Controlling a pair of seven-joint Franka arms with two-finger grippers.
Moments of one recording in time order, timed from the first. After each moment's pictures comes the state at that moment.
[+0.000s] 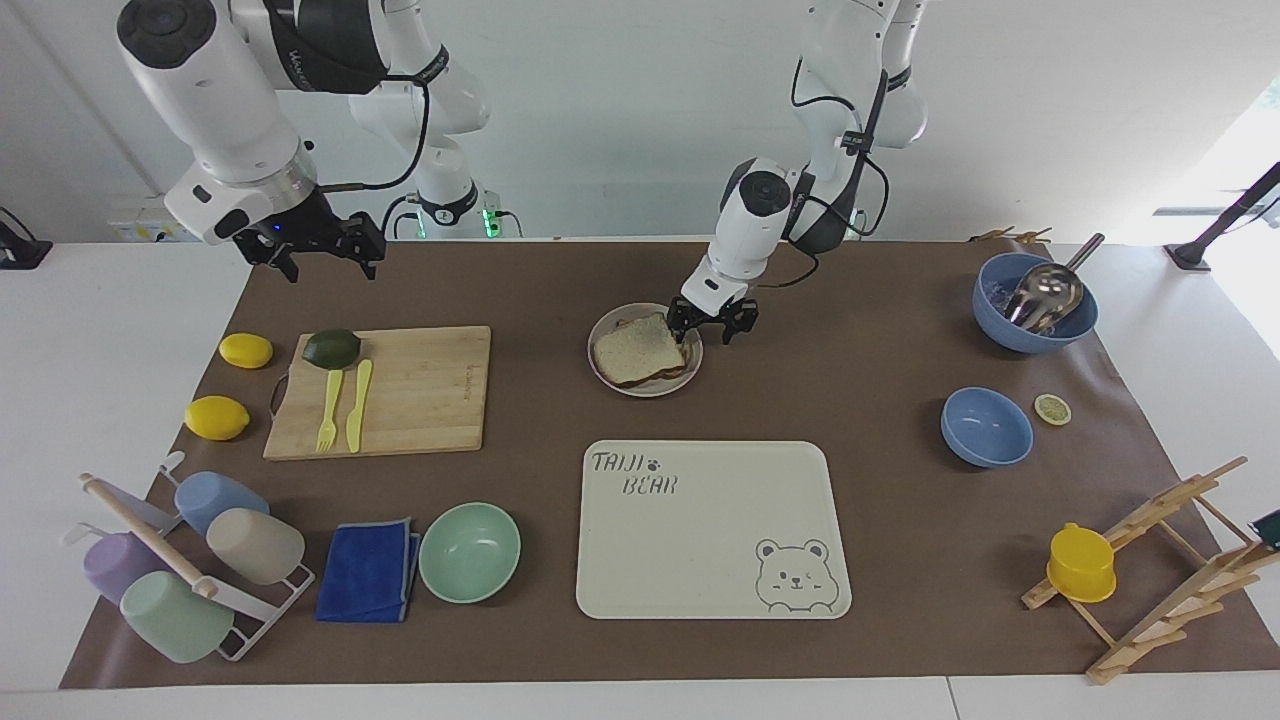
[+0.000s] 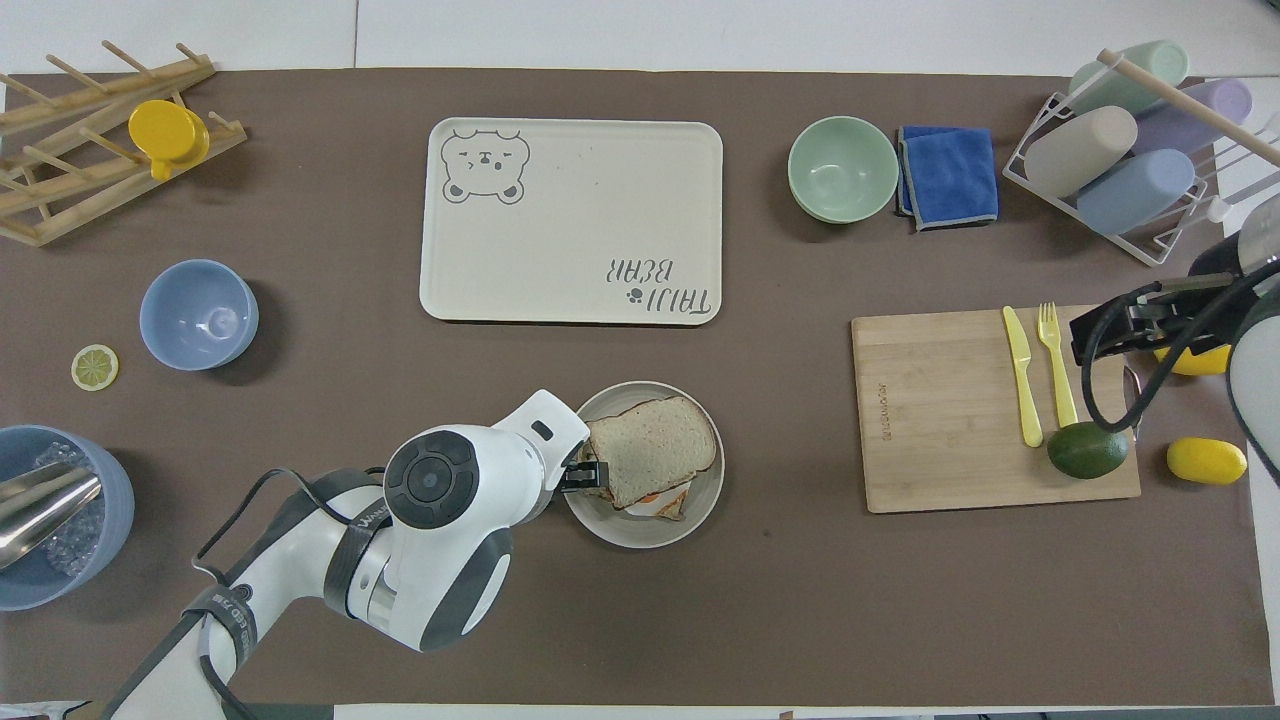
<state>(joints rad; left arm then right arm) -0.60 0.05 -0.10 -2.38 -0.24 2.48 -0.49 0.01 0.01 0.01 -1.62 -0.05 1.47 -0.03</state>
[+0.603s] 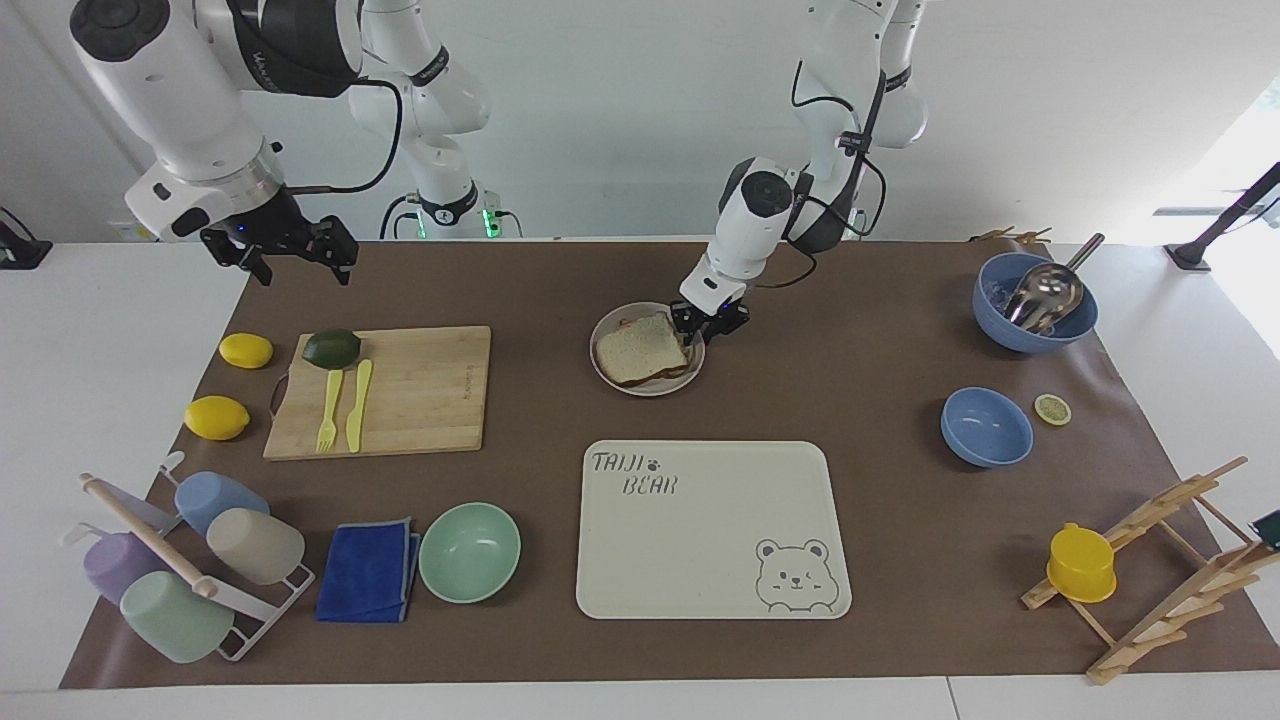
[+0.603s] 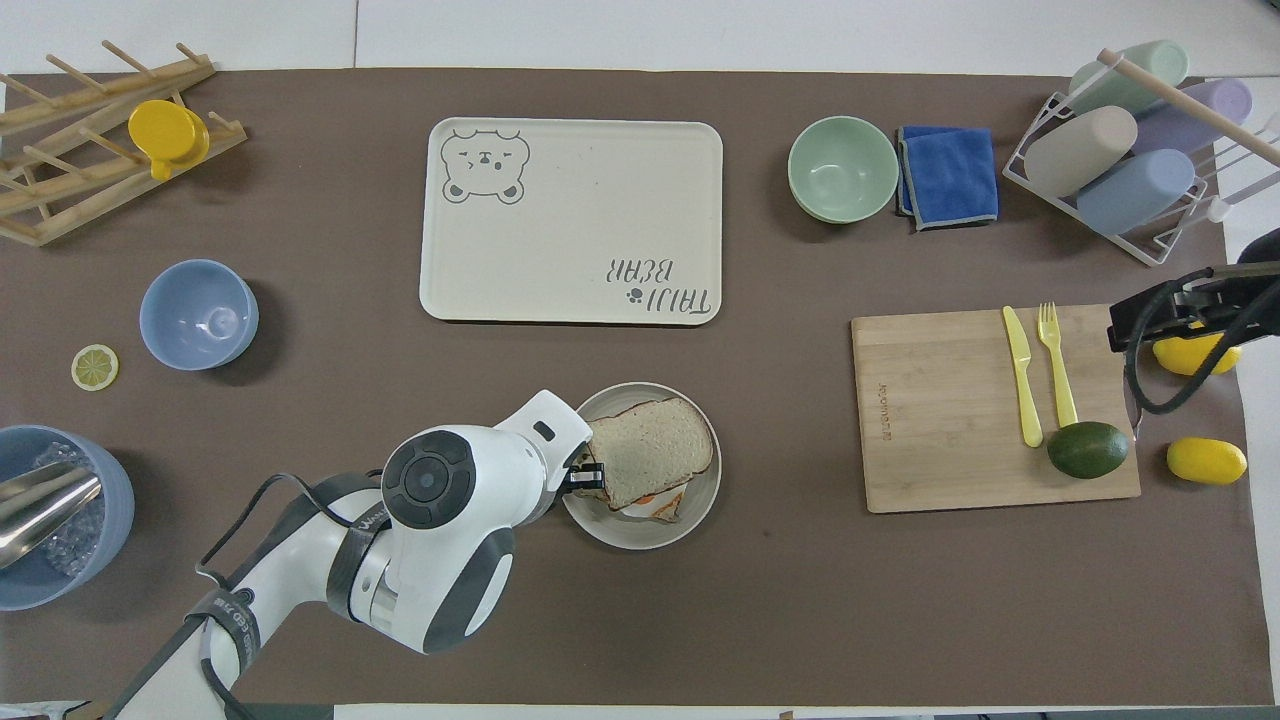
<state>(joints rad) -0.61 0.05 -0.10 -2.37 -0.27 2.48 -0.47 0.01 0.01 -0.04 -1.62 -0.05 1.50 -0.04</state>
